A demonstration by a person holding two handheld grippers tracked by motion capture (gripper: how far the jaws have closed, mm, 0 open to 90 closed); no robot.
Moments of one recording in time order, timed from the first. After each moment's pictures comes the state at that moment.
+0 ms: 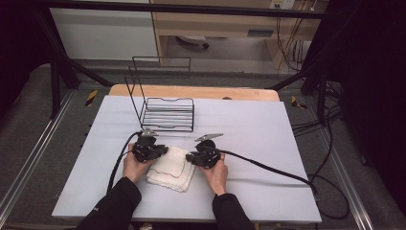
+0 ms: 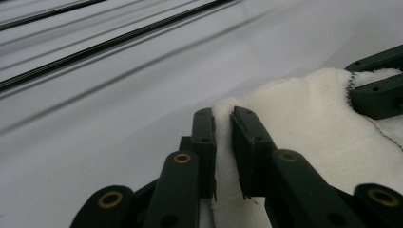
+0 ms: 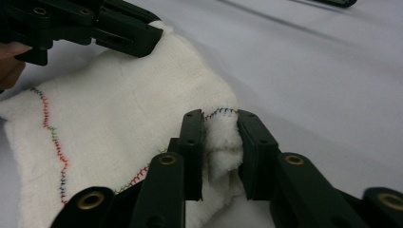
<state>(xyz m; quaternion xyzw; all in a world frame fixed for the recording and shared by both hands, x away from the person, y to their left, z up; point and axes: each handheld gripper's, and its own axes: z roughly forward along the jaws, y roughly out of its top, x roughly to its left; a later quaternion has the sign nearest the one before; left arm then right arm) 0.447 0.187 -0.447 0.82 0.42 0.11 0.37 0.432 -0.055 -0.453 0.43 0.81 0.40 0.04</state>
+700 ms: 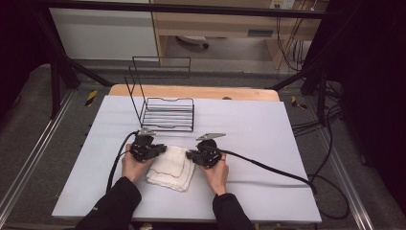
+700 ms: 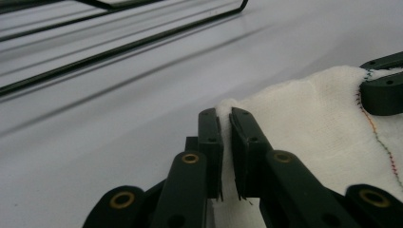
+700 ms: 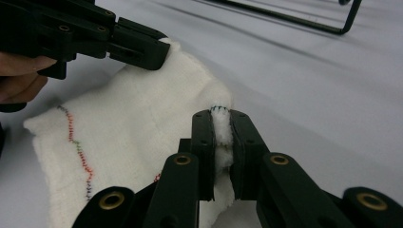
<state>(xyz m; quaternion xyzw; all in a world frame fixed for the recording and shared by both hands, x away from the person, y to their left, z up) 0.443 0.194 -0.439 0.80 0.43 0.11 0.40 0.426 -0.057 -0.442 0.42 0.80 0.43 0.05</state>
